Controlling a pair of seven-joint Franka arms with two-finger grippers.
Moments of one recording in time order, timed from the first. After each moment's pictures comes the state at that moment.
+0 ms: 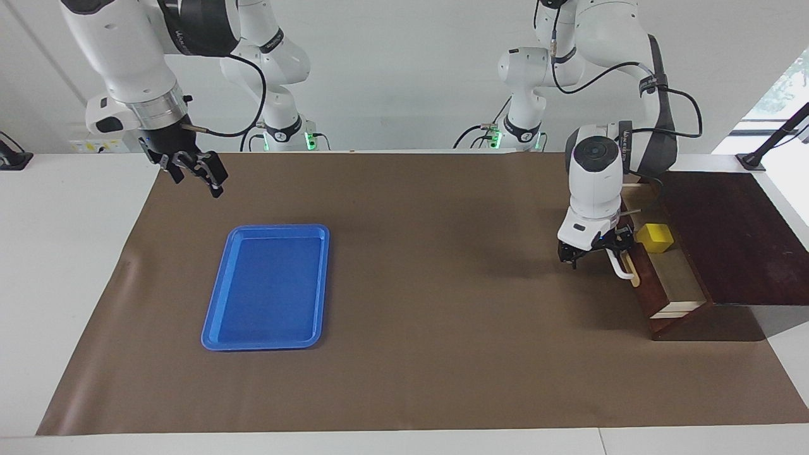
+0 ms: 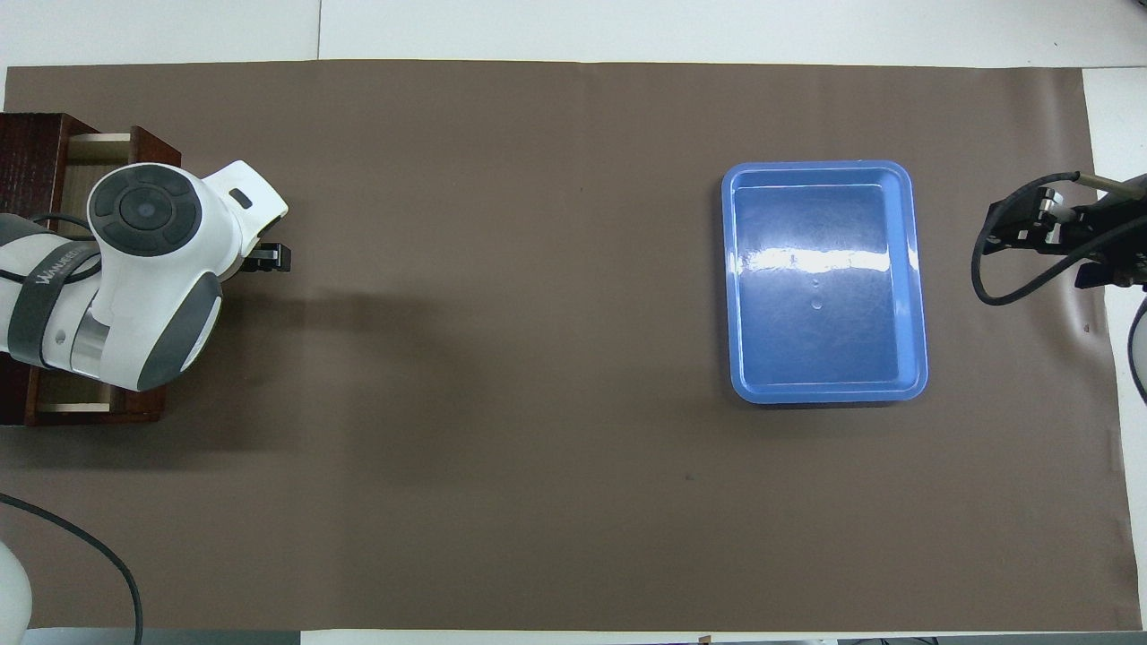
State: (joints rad) left arm -0.16 0.19 -0.05 -1.95 0.45 2.17 -0.39; right arm 0.04 -0.02 -0.01 -1.67 -0.03 1.70 0.57
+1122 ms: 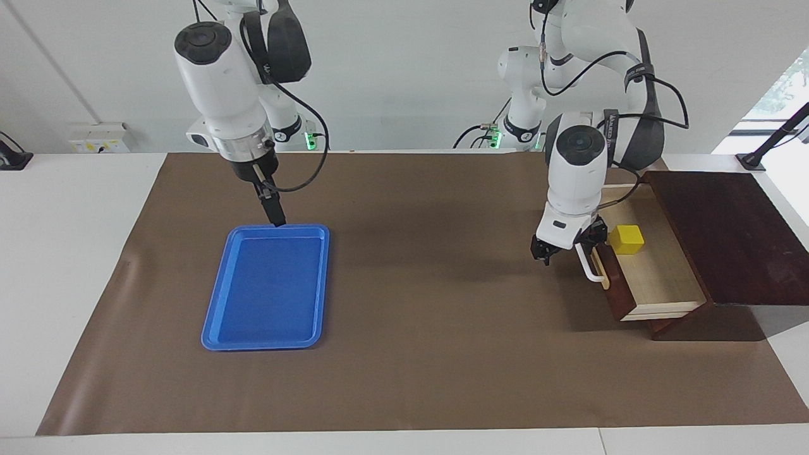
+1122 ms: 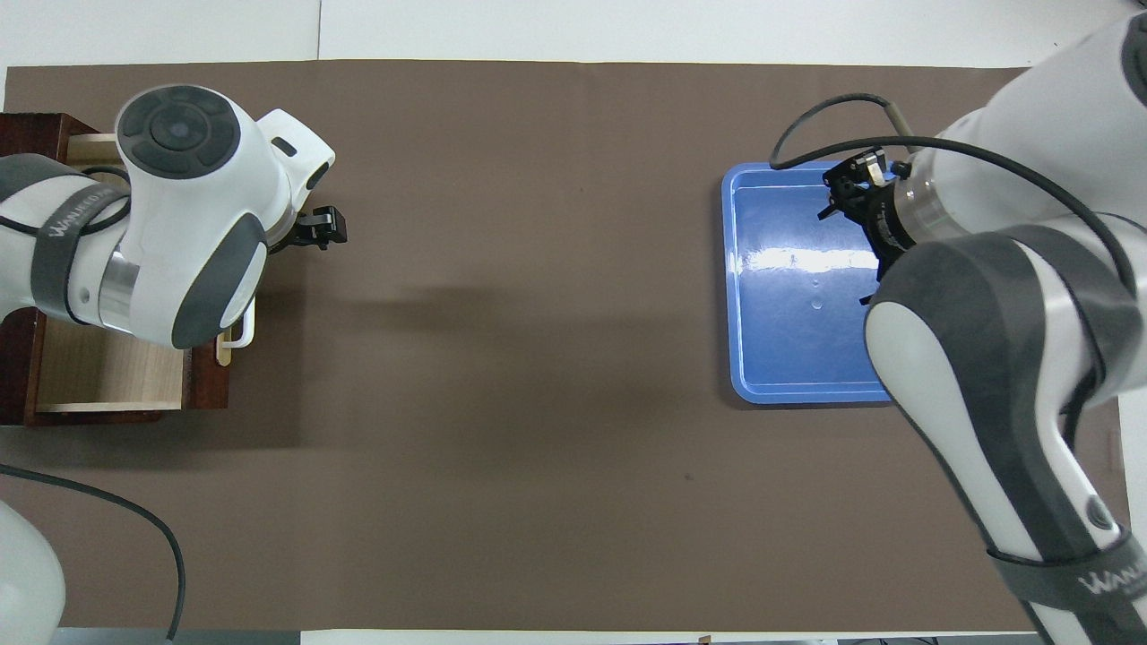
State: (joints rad) left arm -0.25 0.25 -0.06 -1.68 0.26 1.89 -0.47; right arm 0.24 0.15 0.00 -1.58 0.01 1.72 1.44
